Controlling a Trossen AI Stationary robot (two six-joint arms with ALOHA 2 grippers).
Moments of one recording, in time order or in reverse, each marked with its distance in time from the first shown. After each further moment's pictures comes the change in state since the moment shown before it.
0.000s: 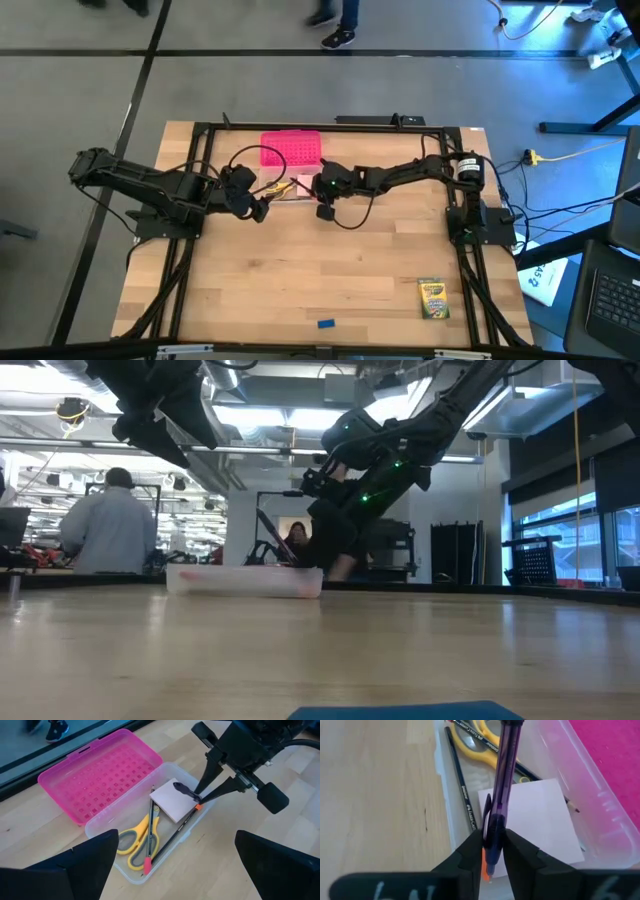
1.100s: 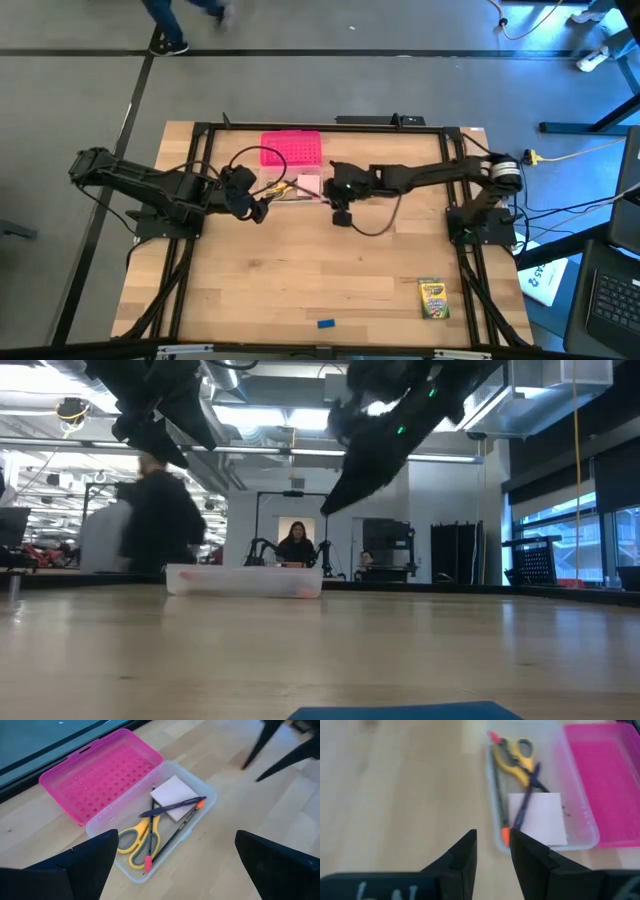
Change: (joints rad) left arm -0.009 0.000 0.000 -0.008 0.001 0.007; right arm 0.093 -0.271 0.000 -0.309 0.008 -0.072
